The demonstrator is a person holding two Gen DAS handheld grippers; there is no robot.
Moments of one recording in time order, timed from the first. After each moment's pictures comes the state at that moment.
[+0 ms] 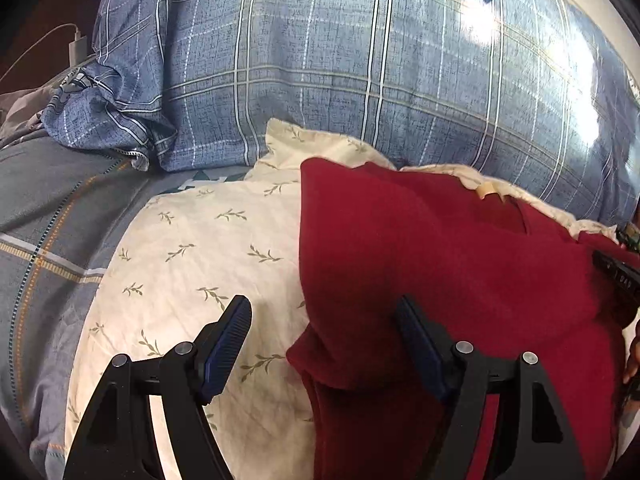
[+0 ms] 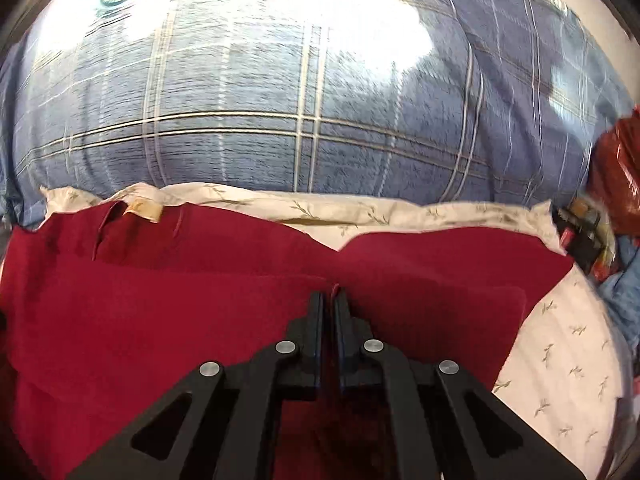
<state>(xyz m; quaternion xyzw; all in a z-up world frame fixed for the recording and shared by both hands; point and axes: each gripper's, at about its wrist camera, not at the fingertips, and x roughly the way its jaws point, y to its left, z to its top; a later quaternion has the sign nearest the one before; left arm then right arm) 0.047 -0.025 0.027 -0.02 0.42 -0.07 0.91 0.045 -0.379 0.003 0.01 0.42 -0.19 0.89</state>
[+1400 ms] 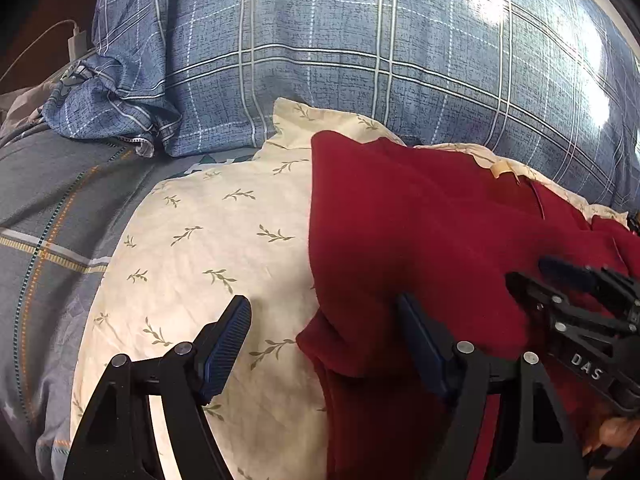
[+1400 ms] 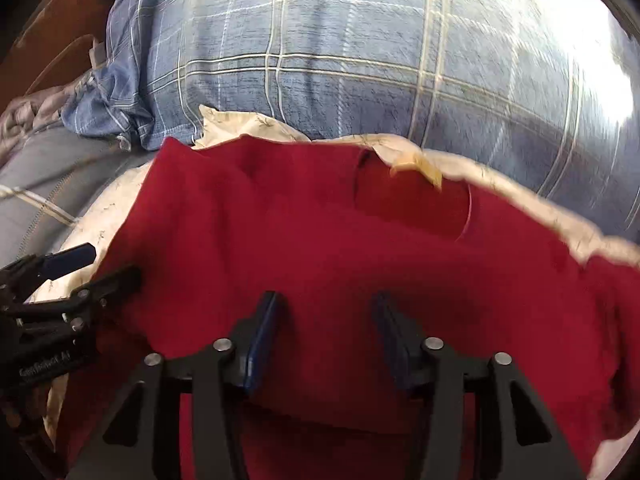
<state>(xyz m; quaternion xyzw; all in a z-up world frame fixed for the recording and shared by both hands) 0.050 -0.032 0.020 0.00 0.43 -0.05 0.90 0.086 -0.228 -0.036 -0.02 0.45 0.03 0.89</state>
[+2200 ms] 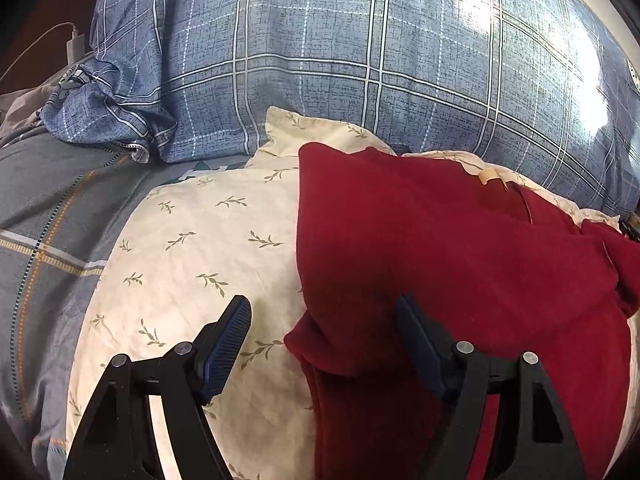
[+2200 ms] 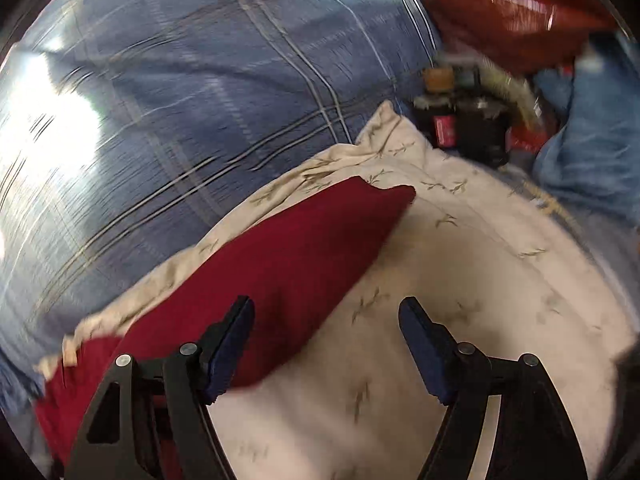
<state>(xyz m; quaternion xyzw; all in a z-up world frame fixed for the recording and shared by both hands) 0.047 -0.032 0.026 -0.01 0.42 -0.06 0.90 0.009 -0.600 0.002 0.26 0.38 -0.30 0.84</state>
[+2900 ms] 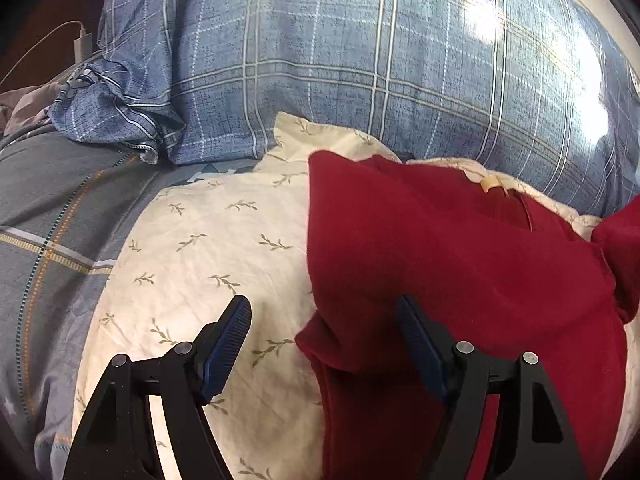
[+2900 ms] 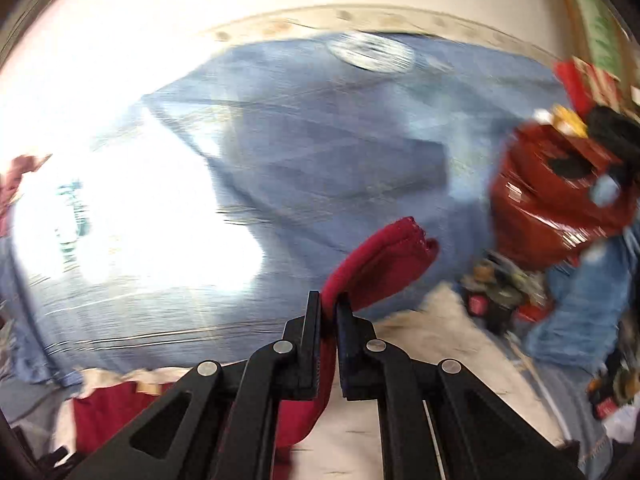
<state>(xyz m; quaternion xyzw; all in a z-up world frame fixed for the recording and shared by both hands) 0.040 -0.022 0.035 -0.02 0.42 -0.06 0.91 0.012 -0.512 0.169 0.12 0.25 -0.22 0.94</state>
